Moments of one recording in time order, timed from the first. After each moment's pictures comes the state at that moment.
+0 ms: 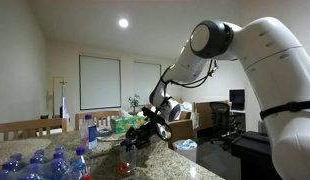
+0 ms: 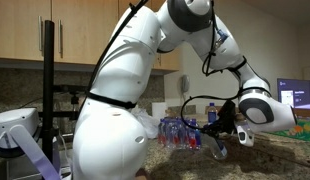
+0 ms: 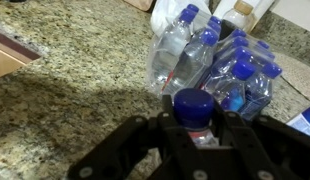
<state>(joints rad) -0.13 0.34 -0.14 -2.07 1.19 1.60 0.31</state>
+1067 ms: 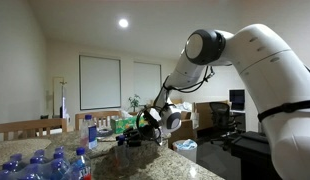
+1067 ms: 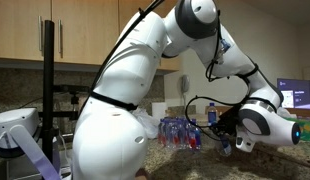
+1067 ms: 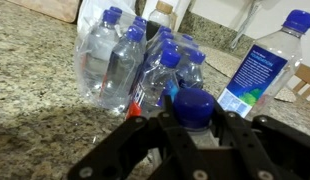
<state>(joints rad) -0.14 0.41 -0.14 -2.07 1.53 1.64 0.31</state>
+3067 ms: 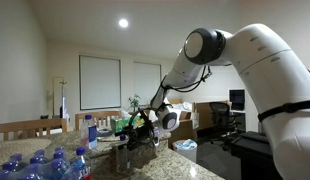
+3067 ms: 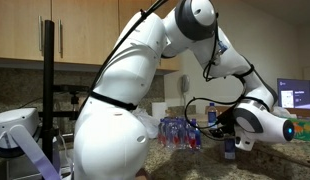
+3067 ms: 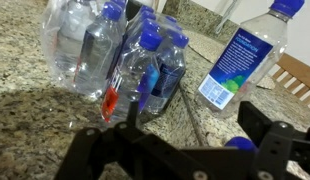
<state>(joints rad) -0.11 0.41 -0.12 -2.06 1.60 1.77 0.27</state>
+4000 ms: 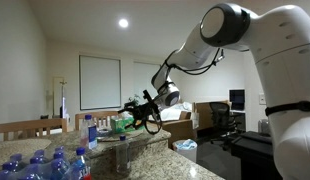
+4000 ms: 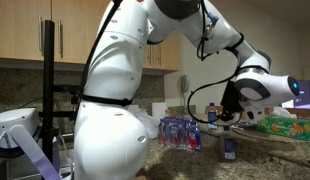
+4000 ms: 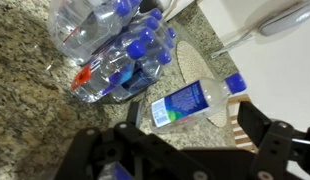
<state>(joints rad) -0.10 0.19 -0.16 -2.04 1.40 1.84 0.03</state>
